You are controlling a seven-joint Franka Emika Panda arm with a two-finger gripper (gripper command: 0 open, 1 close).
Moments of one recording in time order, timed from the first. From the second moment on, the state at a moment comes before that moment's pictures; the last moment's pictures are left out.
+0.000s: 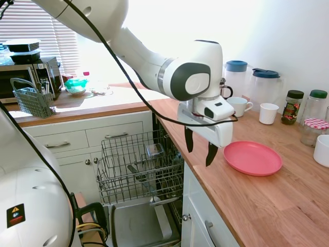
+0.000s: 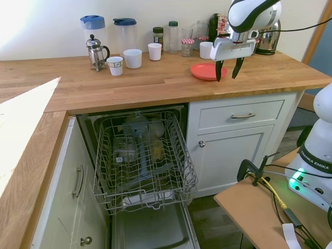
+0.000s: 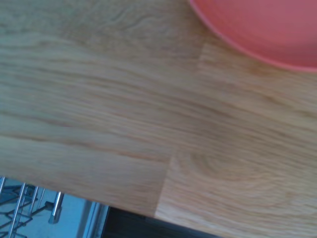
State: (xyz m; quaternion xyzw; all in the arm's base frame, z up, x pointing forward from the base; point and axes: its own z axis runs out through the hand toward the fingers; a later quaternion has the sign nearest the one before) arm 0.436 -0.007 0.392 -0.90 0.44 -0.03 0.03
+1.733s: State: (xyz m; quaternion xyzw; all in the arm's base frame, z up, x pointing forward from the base) arm 0.551 -0.150 0.329 -0.81 0.55 -0.01 0.19
